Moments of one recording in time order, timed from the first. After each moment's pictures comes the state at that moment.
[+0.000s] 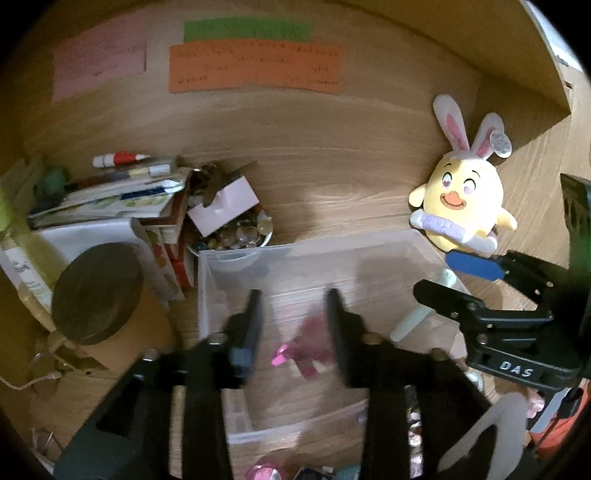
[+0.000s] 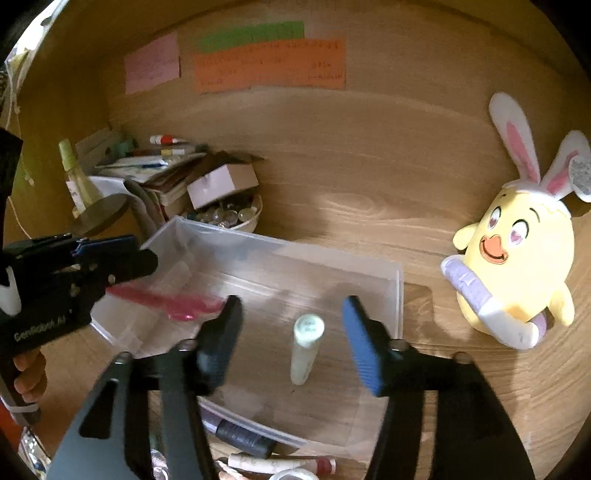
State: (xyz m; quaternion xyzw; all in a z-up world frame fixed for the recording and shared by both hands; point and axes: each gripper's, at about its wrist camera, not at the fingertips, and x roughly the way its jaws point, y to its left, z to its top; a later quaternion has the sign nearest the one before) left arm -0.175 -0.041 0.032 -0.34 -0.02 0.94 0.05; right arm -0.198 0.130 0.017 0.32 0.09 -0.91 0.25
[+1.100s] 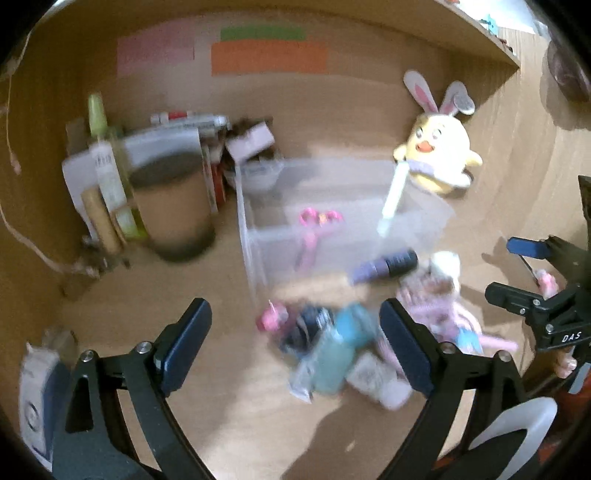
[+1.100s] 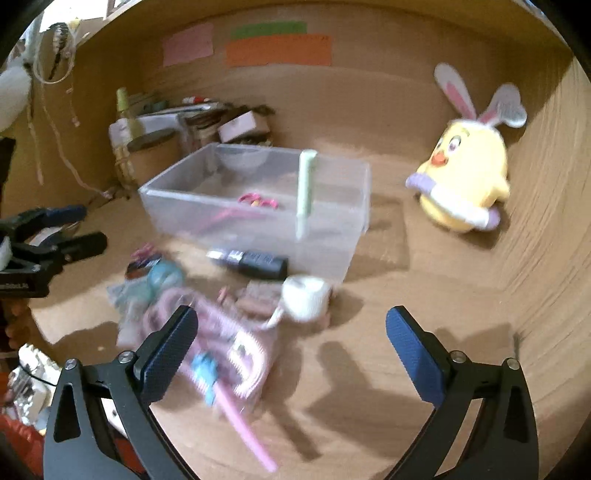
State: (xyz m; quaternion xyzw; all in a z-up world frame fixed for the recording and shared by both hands) left arm -0.028 -0.045 -0.006 -0.35 -0.01 0.94 0.04; right arm -0.058 0.200 -0.019 0.35 0.11 -0.90 0.25
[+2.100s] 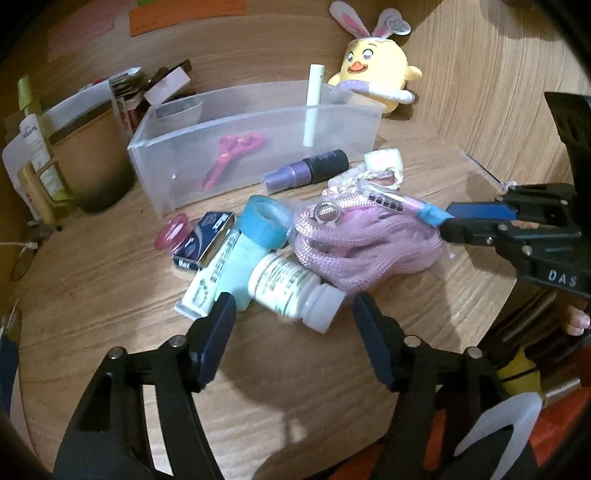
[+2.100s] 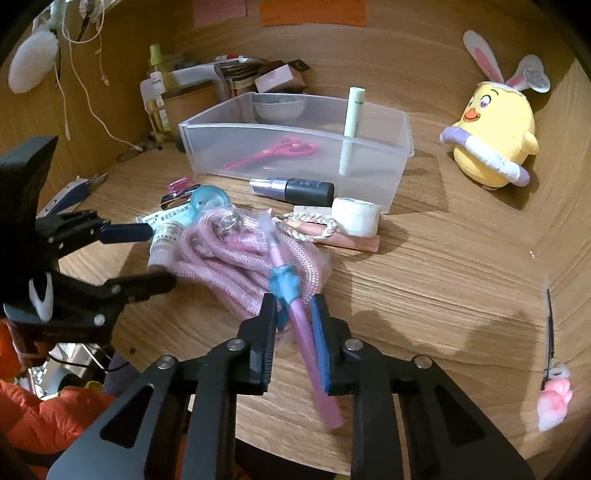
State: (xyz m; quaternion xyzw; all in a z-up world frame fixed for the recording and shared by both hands) left arm -0.011 0.012 -0.063 -0.40 0.04 0.91 0.12; right arm -0.023 0.197 -0.051 0.39 0.12 -0.87 0.28
